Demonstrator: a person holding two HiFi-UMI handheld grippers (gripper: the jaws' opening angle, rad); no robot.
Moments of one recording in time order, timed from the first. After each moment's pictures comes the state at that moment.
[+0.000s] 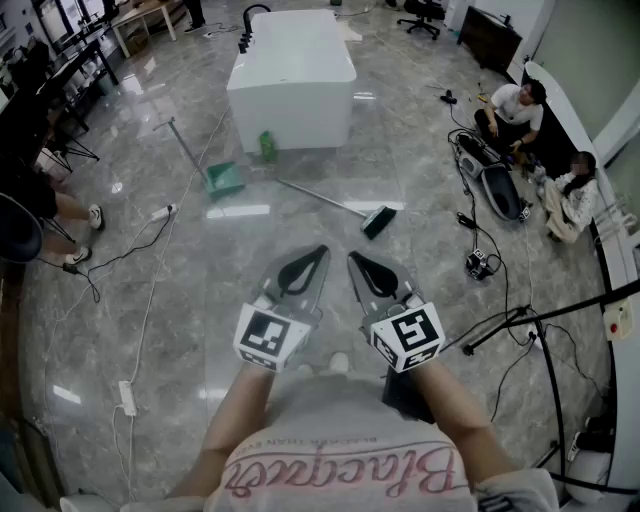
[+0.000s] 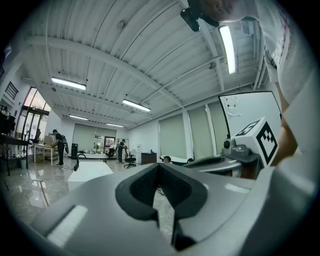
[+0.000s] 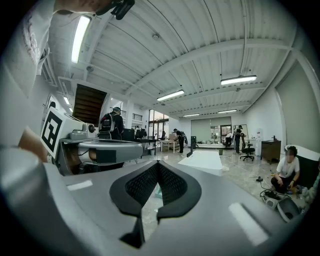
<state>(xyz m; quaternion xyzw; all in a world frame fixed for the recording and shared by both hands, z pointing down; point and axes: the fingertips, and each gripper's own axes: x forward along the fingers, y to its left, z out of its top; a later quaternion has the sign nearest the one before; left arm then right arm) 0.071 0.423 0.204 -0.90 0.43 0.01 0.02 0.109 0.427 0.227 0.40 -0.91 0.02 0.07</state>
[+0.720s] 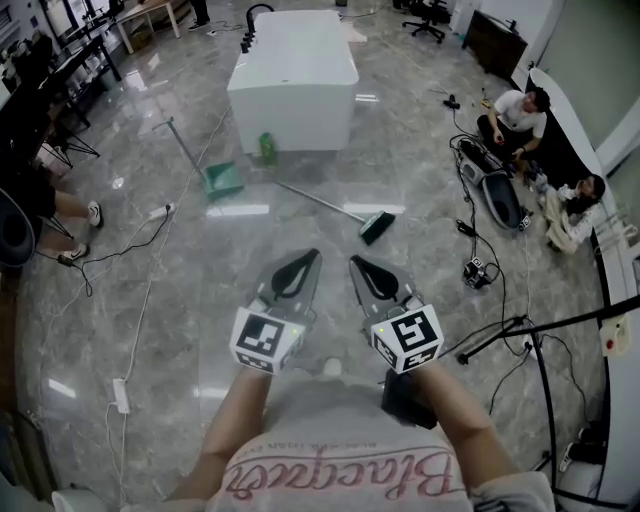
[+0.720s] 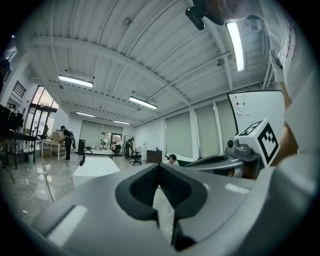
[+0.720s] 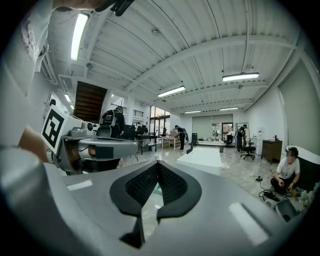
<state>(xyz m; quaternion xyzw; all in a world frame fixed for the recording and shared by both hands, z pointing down) 0.069 0.403 0.218 -0.89 0.46 0.00 -0.01 0.125 0.407 0.238 0.39 -0.92 0.02 0.09</state>
